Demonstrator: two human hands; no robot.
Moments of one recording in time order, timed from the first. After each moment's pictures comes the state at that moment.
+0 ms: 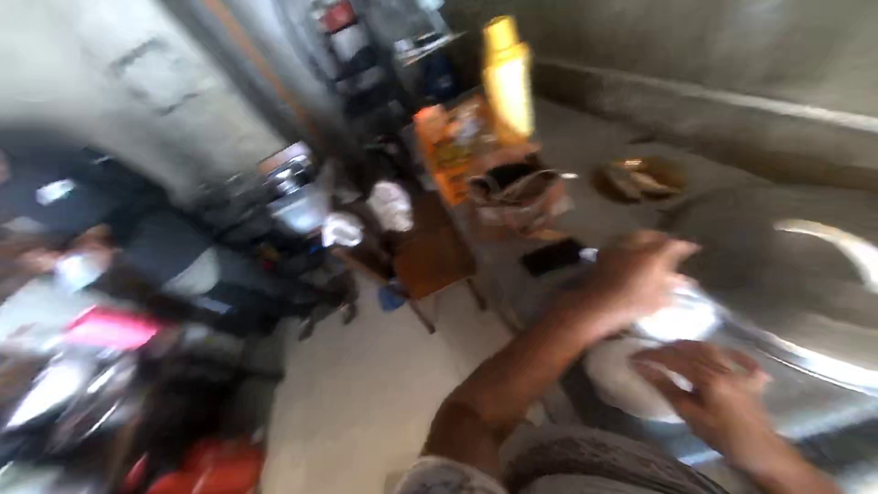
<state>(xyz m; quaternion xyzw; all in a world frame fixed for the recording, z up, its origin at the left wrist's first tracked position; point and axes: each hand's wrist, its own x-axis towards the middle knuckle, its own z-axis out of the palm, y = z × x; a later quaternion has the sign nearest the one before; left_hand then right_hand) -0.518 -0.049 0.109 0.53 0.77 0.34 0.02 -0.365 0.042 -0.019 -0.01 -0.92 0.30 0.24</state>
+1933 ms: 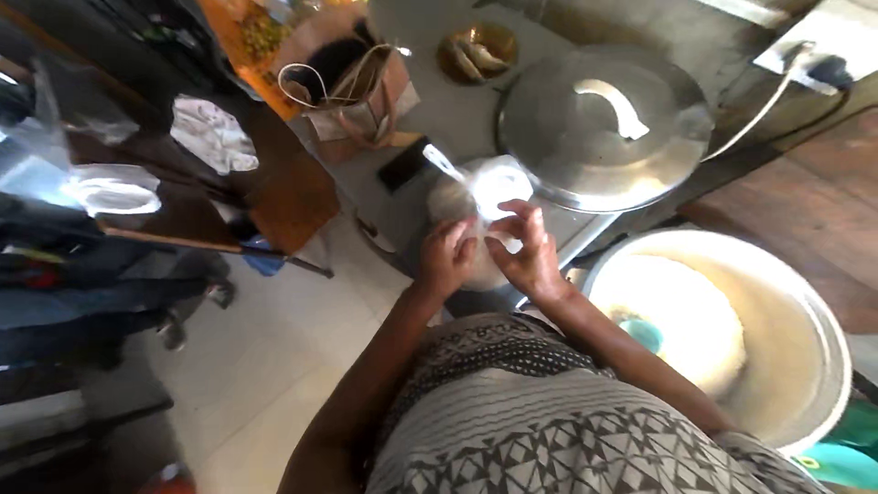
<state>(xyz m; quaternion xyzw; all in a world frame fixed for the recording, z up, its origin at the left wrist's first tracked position) -0.481 -0.091 -0.031 0.41 0.79 0.44 0.09 -0.378 0.050 -0.041 -0.09 -0.85 0.42 0.30</state>
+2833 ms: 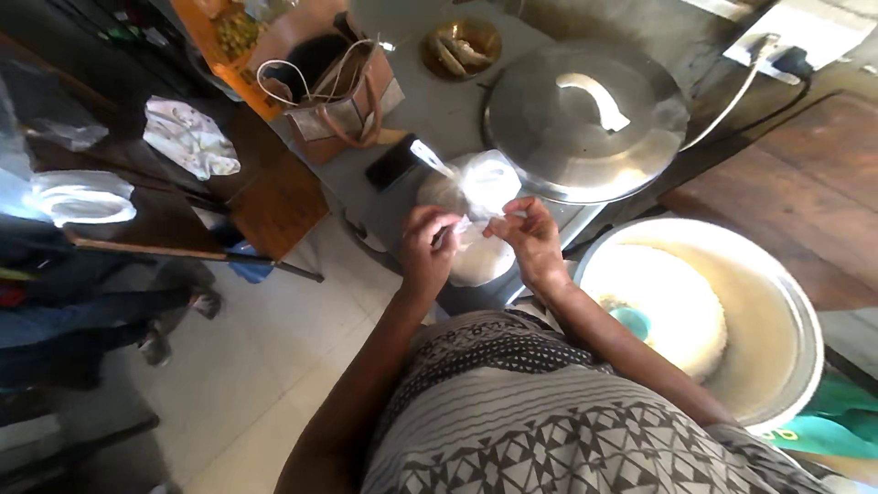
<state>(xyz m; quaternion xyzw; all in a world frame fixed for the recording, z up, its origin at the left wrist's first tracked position) -0.479 -0.098 -0.028 0.36 0.75 0.55 0.04 -0.363 0.048 -0.027 -0.21 -0.66 0.69 0.21</state>
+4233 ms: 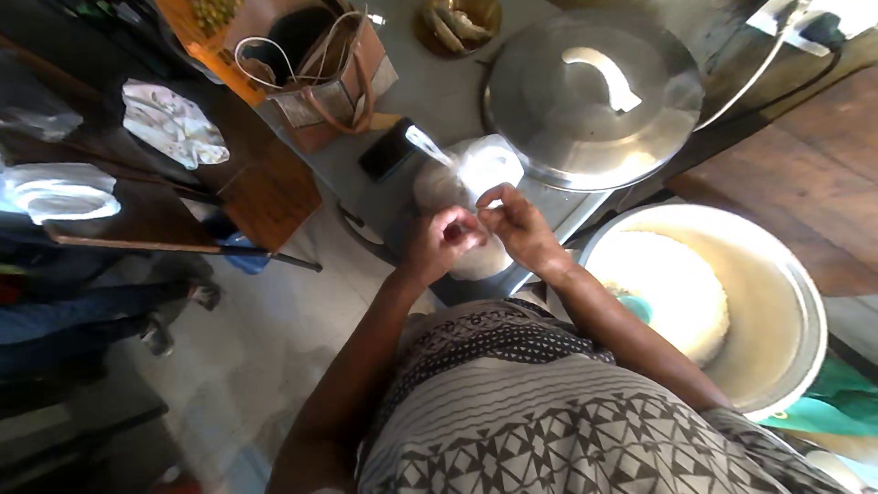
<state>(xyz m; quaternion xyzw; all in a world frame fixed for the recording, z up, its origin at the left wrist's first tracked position) -0.502 -0.089 -0.028 0.42 0.72 0.51 0.22 -0.381 0.062 -0.024 -0.13 -0.79 0.59 0.12</state>
